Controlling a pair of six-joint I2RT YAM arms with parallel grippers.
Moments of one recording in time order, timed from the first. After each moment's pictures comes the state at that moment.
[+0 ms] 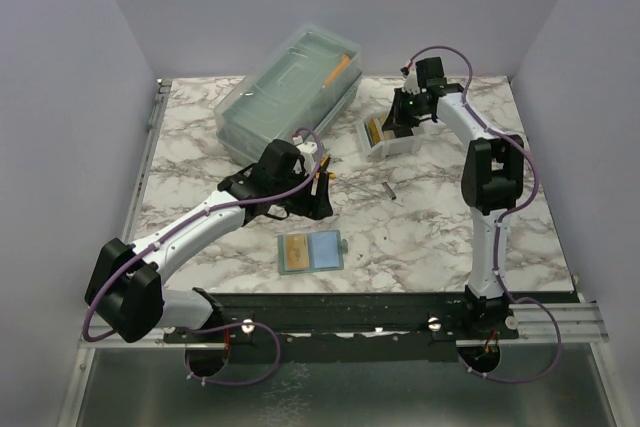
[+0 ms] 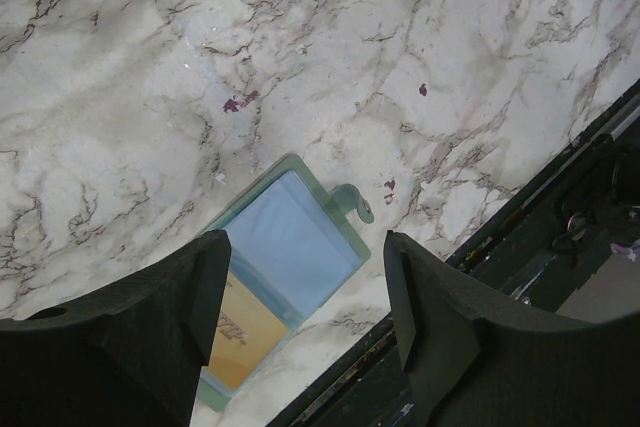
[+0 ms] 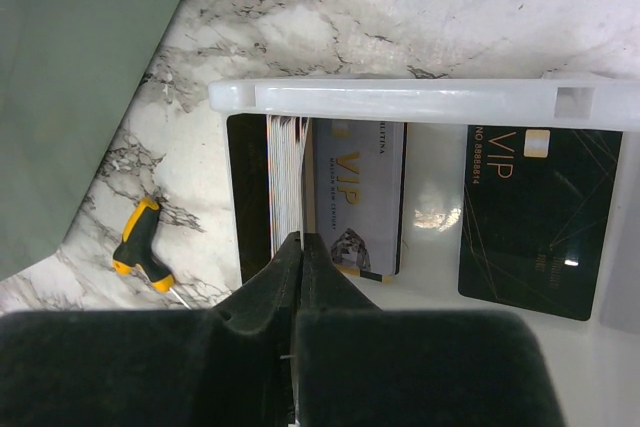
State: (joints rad) left arm -0.66 1.31 0.95 -0.40 0.29 -0.34; right arm 0.17 2.26 1.93 -0.61 -0.42 0.25
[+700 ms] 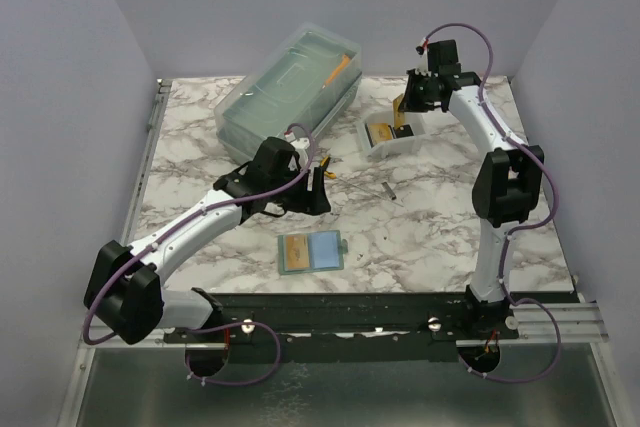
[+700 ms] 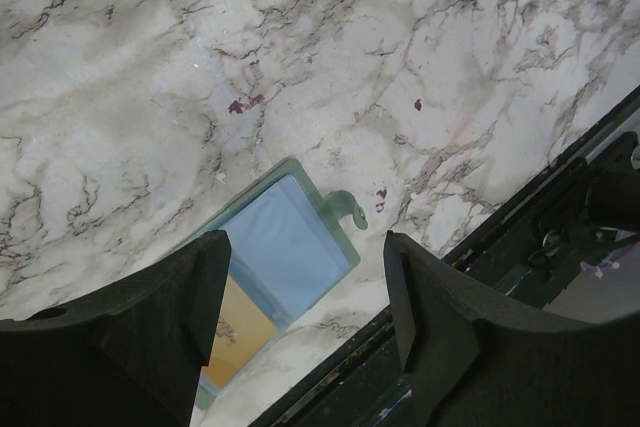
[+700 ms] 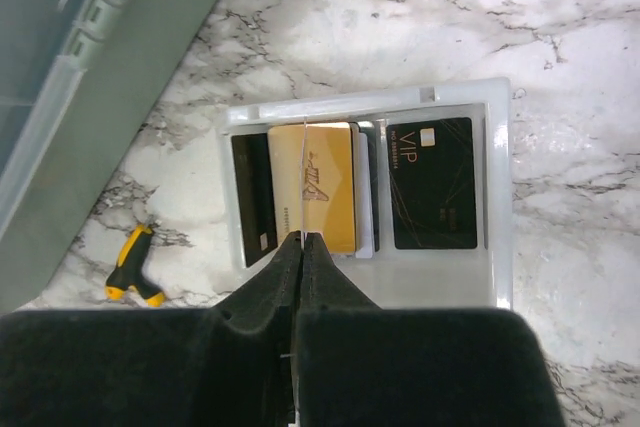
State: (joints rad) left arm -0.62 1.31 0.95 -0.40 0.30 -0.39; right arm 0.17 2.11 1.93 -0.63 -0.19 0.23
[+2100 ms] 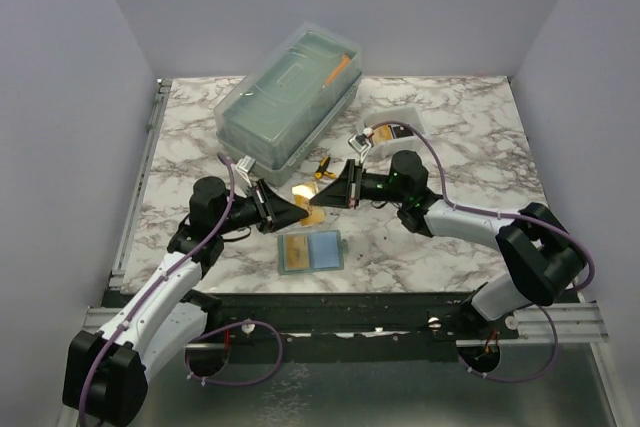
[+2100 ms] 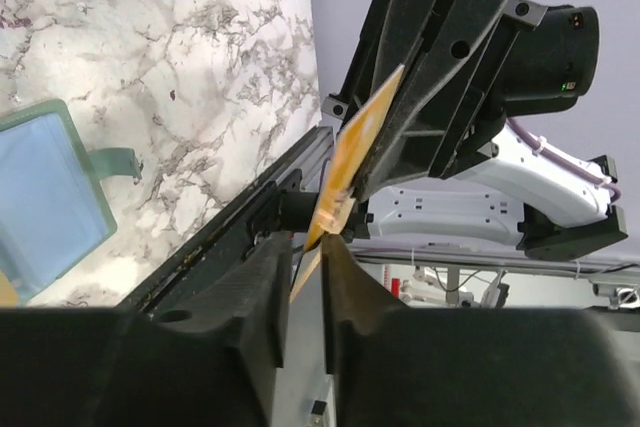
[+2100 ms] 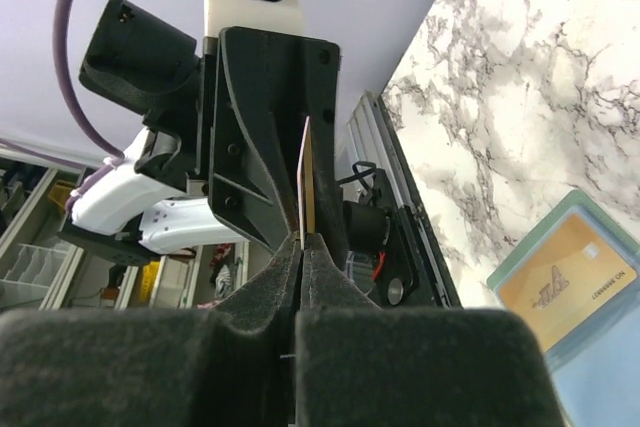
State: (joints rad) left arm -0.33 0.83 0.43 0.16 0.77 -1.18; right arm 0.69 1.52 0.73 0.78 -0.76 1.11
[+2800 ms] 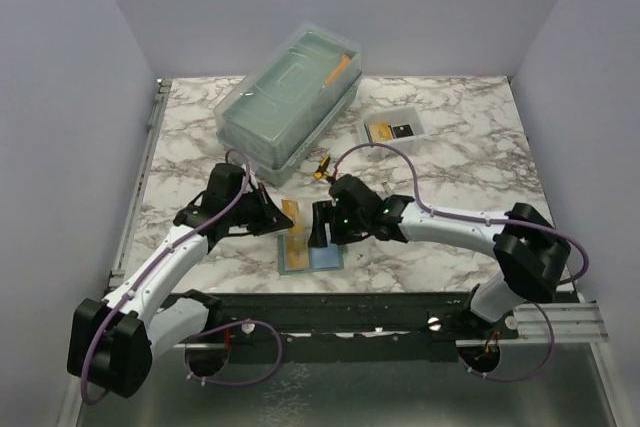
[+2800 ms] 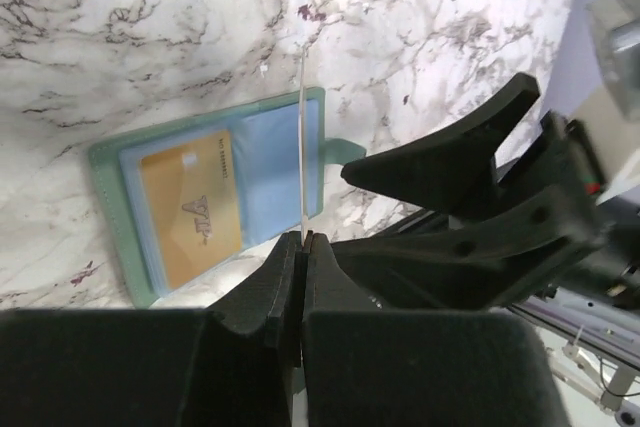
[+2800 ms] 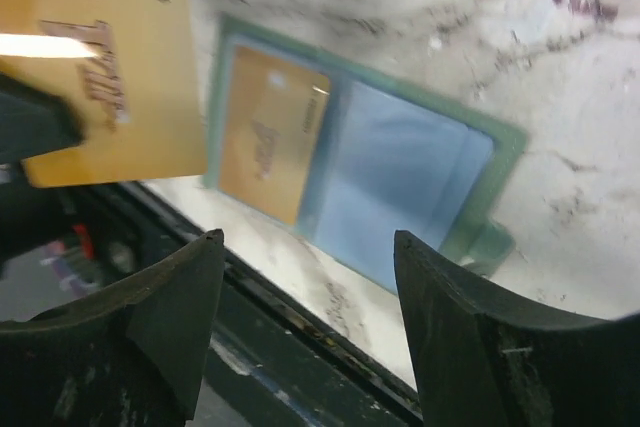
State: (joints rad) left arm -0.34 1.01 0.63 -0.40 0.49 -0.79; right arm 0.92 1.54 0.92 -0.17 -0.16 0.73
